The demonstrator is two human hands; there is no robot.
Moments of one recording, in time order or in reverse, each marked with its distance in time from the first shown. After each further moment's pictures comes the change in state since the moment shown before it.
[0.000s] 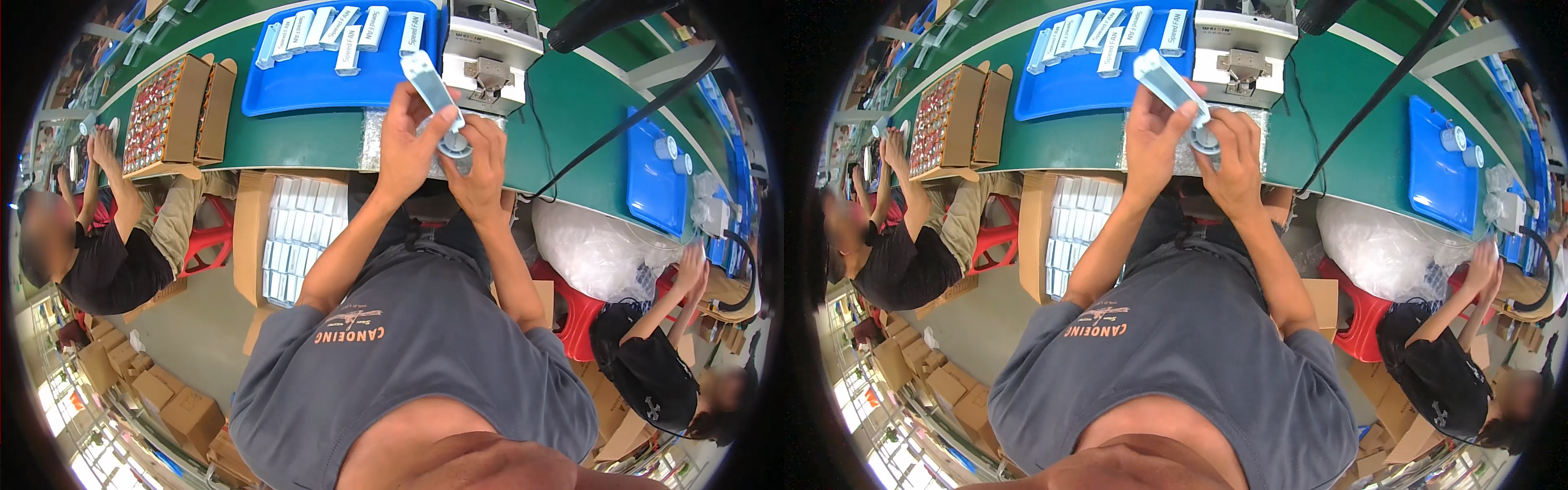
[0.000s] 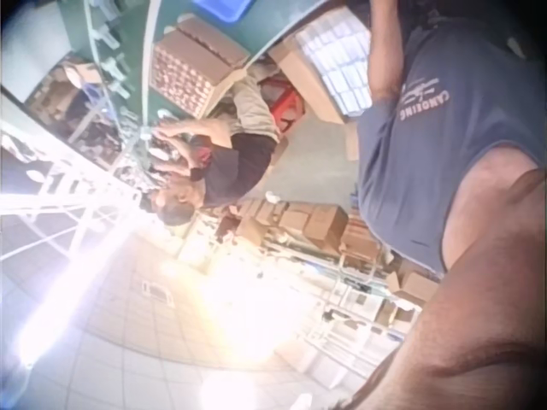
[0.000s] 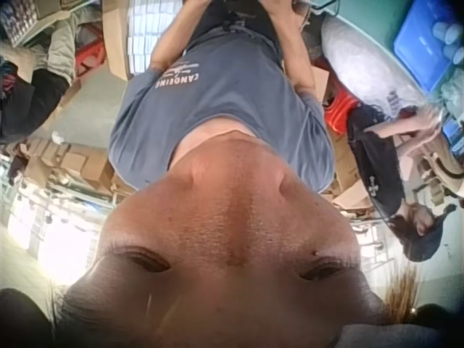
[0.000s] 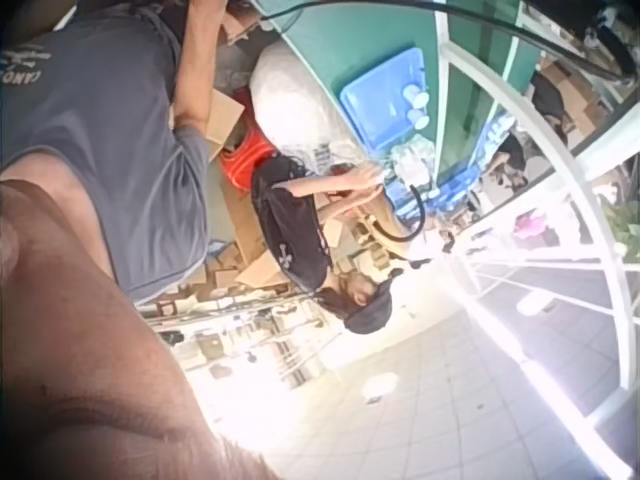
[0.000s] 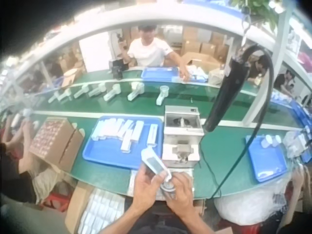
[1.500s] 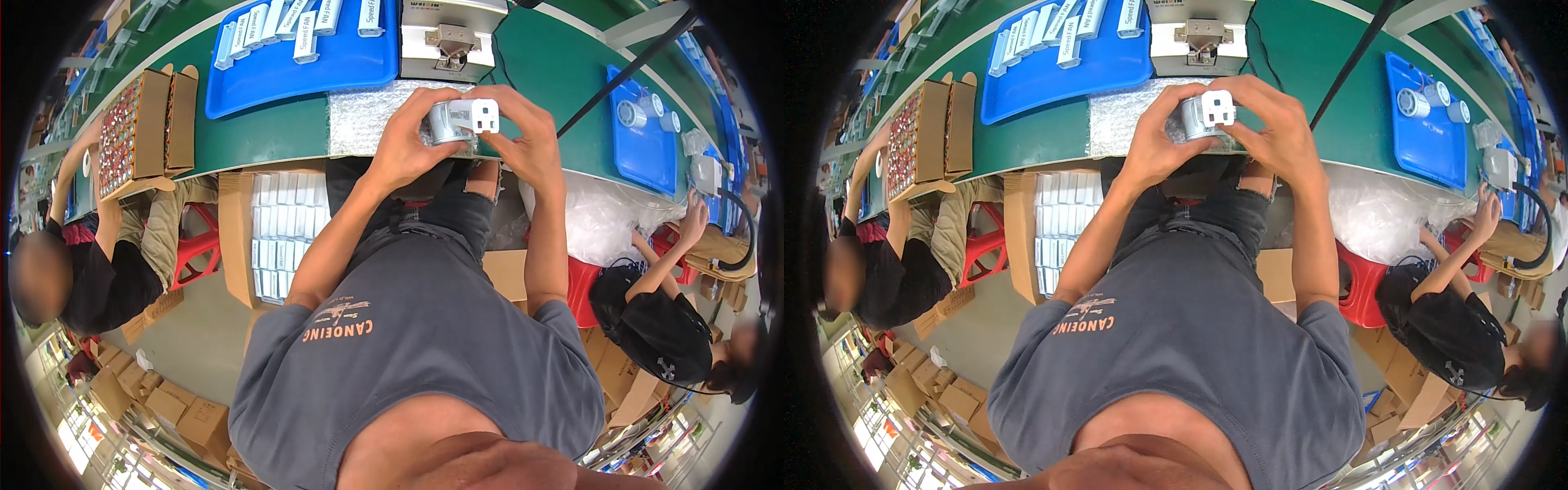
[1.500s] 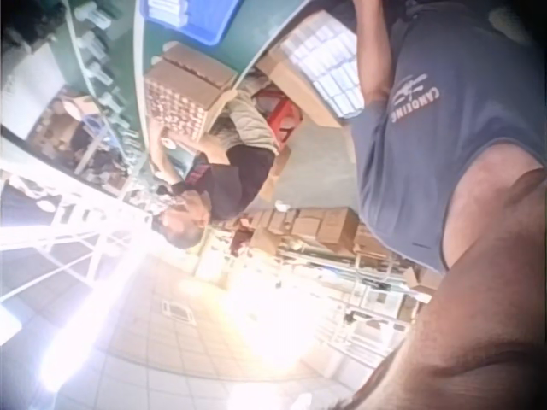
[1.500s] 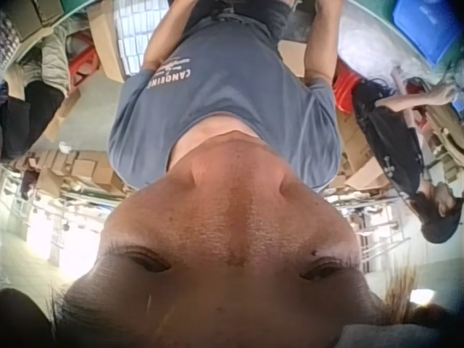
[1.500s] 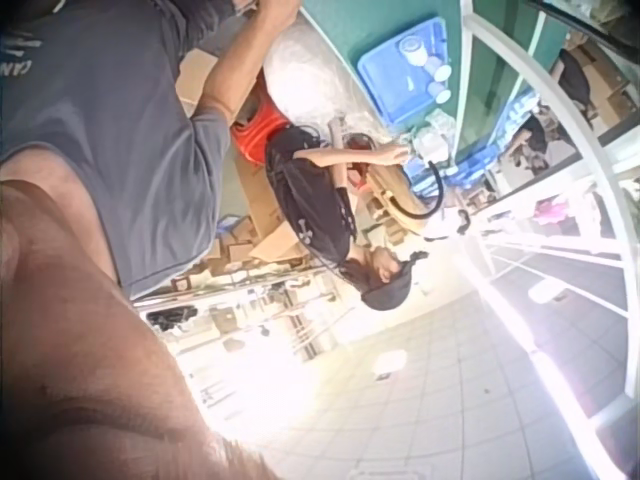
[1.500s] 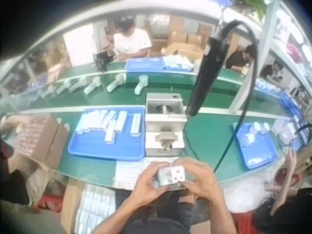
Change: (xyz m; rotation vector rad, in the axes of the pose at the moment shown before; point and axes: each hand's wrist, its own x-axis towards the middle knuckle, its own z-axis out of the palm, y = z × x) left_hand -0.017 -0.025 0.011 0.535 -0.313 0.092; right_hand 0.045 0.023 -0.097 0.263 -0.374 0.080
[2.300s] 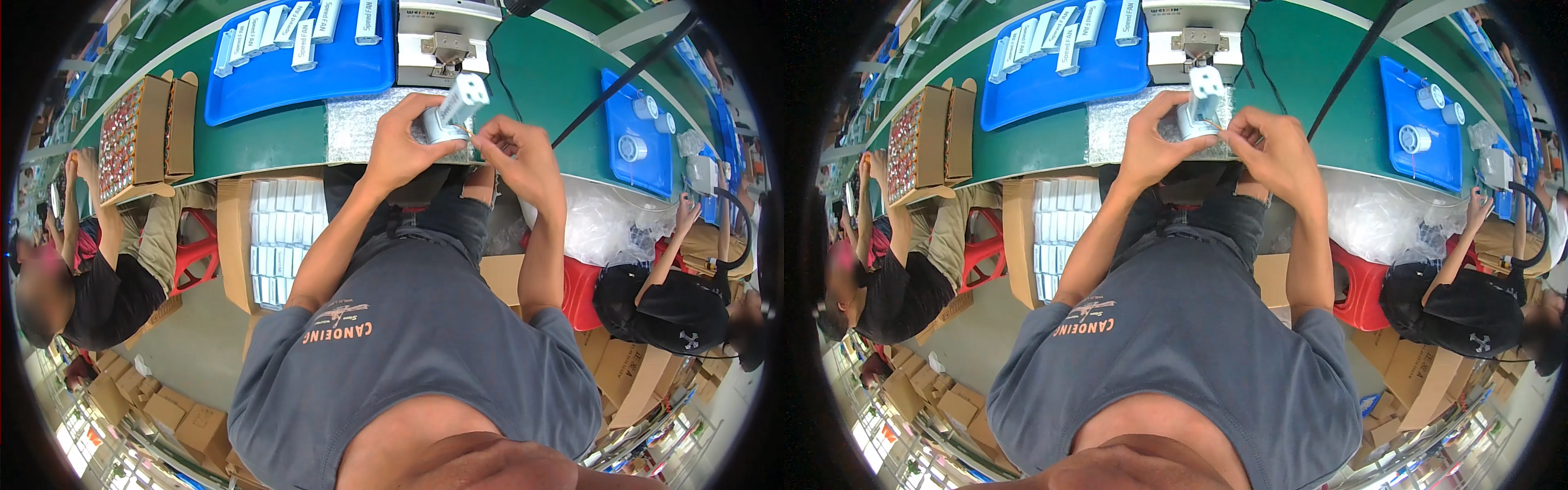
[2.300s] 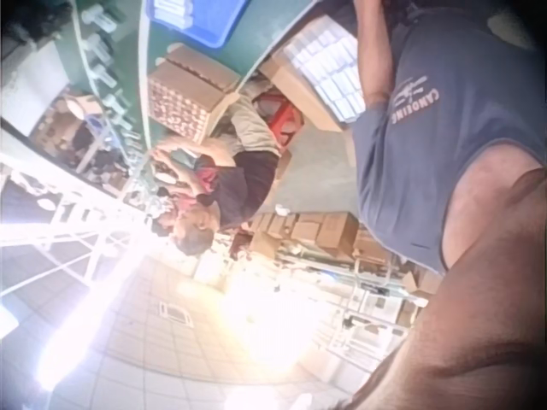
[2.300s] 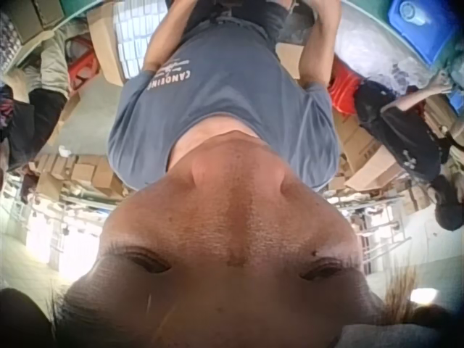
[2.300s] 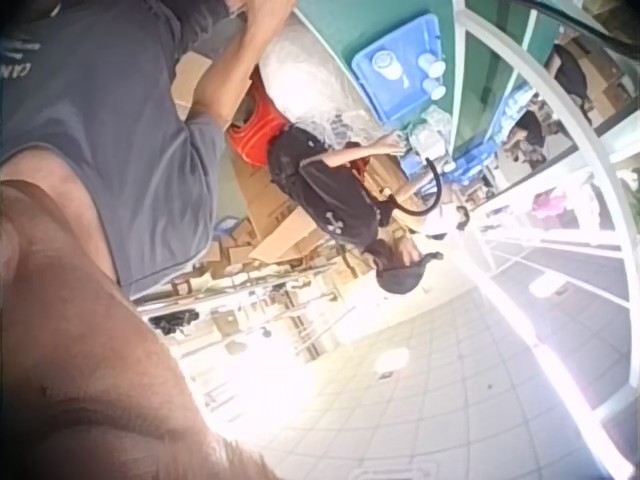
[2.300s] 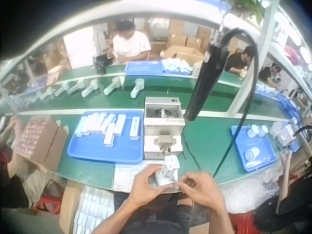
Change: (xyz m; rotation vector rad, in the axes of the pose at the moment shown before) left_hand -0.001 -0.005 -0.002 0.096 0.040 -0.052; right_hand -0.019 -0.013 -0.003 0.022 -0.107 0.490
